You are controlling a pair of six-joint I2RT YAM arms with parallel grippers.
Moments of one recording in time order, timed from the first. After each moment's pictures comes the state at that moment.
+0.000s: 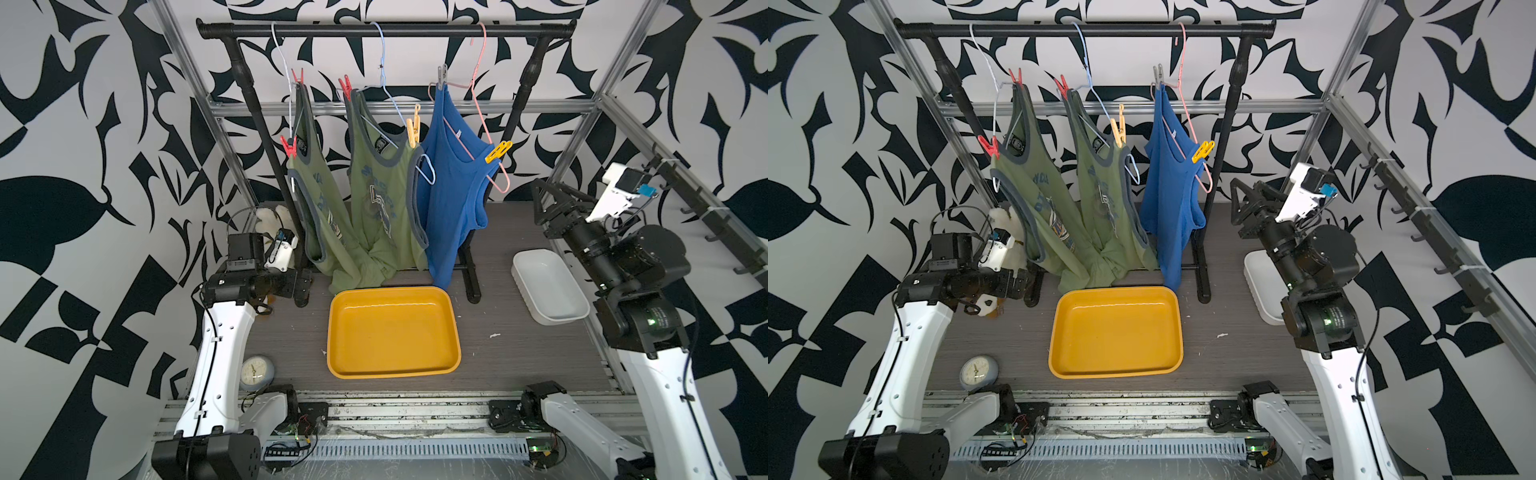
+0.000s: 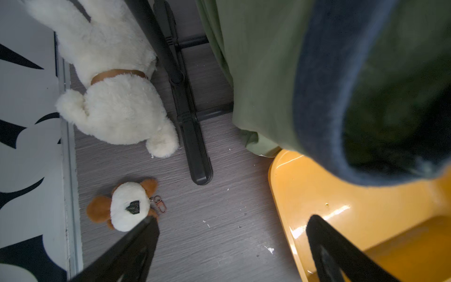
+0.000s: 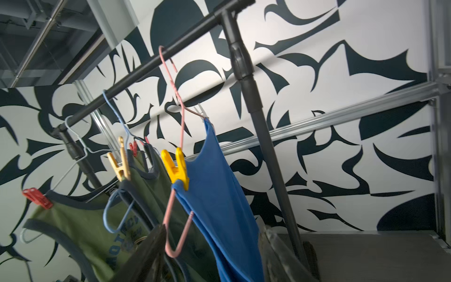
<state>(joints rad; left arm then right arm) 0.06 1.07 1.15 -0.99 0.29 0.27 0.16 0.91 1.39 -0.27 -0.20 0.45</state>
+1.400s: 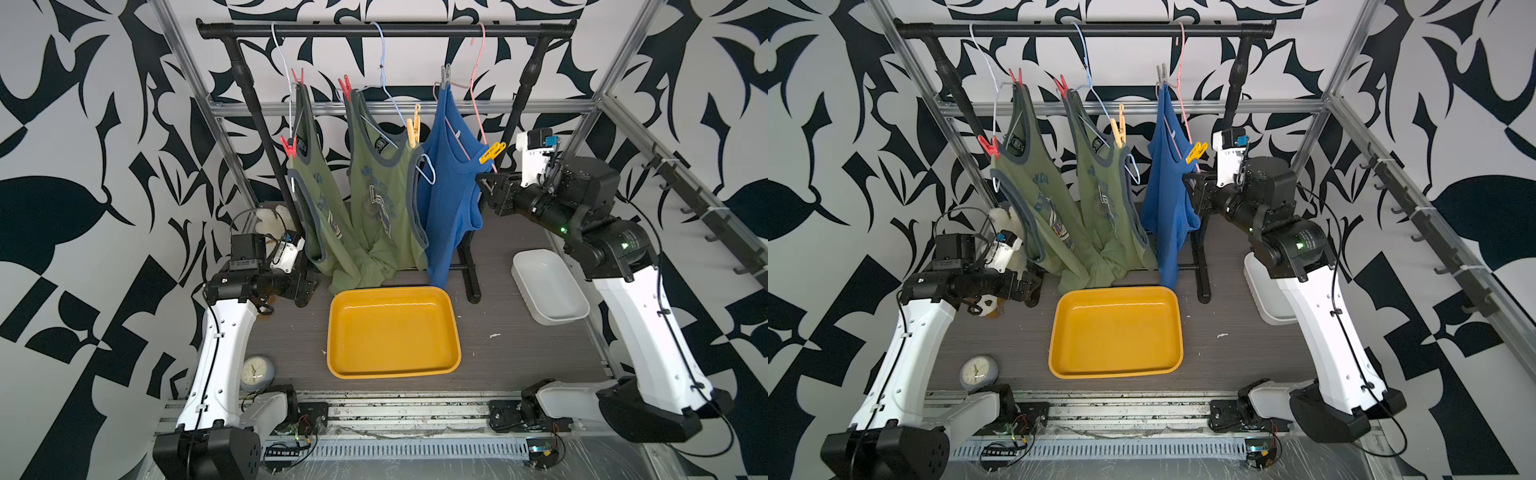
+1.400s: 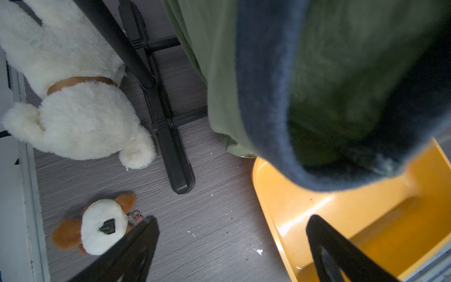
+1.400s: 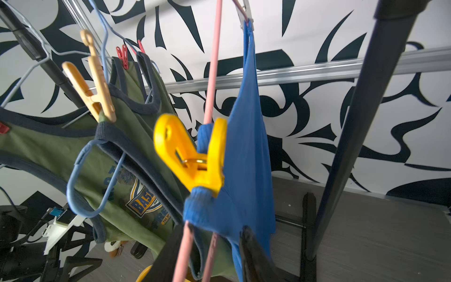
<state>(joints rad) 0.06 1.07 1.12 -0.98 0.38 0.32 0.39 1.32 1.88 -0.76 -0.12 0.26</state>
